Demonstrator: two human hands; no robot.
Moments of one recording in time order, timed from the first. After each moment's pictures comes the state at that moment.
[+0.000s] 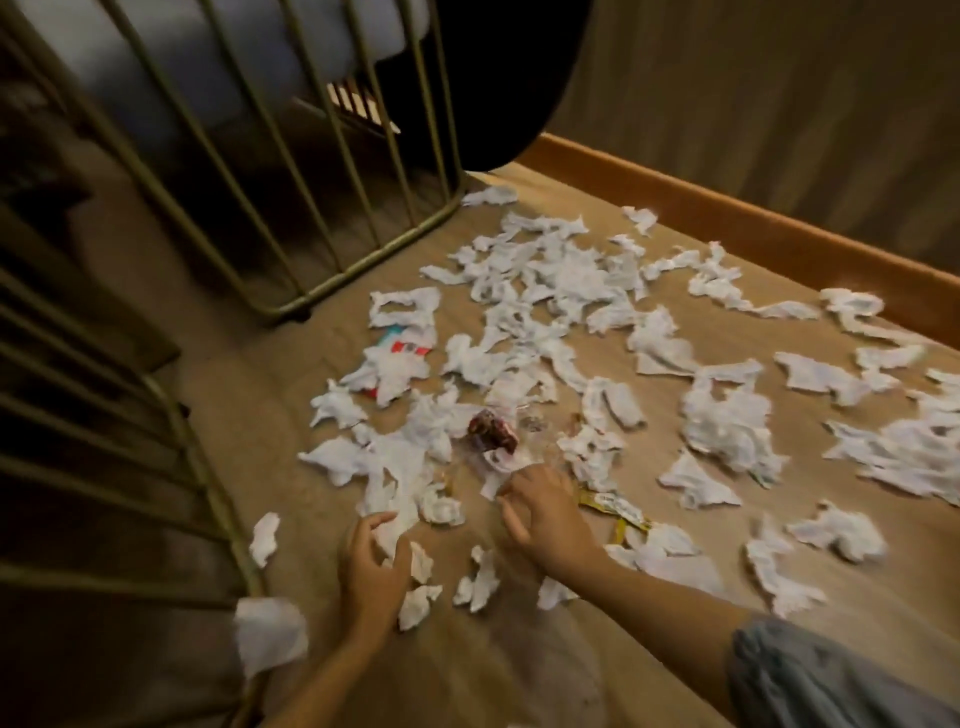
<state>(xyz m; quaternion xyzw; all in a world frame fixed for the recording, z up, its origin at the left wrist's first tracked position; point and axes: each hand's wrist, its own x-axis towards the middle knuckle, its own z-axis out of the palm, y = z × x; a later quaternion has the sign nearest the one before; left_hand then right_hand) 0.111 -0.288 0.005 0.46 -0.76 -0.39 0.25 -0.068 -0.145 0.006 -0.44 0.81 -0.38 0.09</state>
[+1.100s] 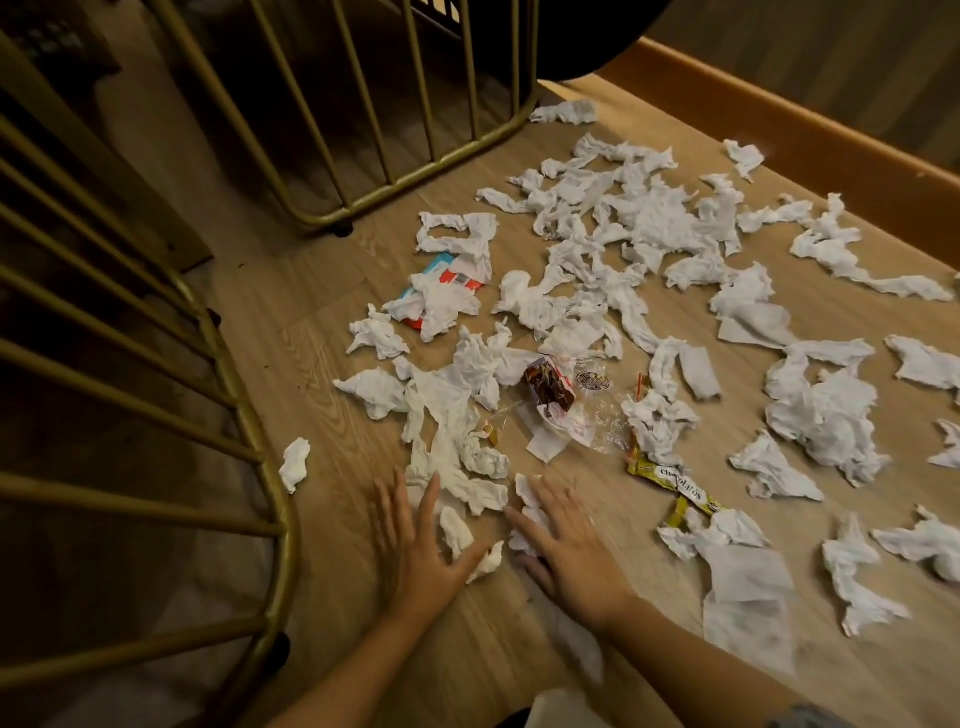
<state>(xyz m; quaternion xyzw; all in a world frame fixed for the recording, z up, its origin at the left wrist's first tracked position) 0.146 -0.276 -0.068 0.41 -0.89 -0.19 0.11 -0.013 -0.125 -0.056 -0.58 0.78 -0.20 0.14</state>
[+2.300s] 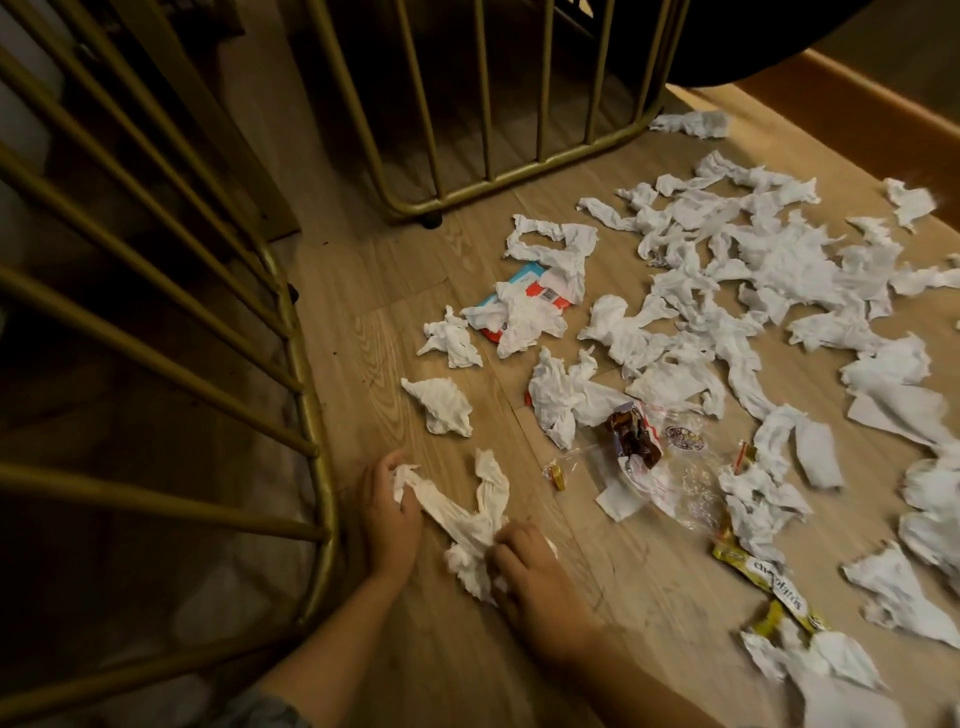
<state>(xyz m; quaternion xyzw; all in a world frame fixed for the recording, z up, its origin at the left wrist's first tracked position) 0.148 -0.374 -0.054 0.58 -0.72 -0.25 0.29 0.023 -0.218 -0.060 -0.63 0.68 -0.30 0.22</state>
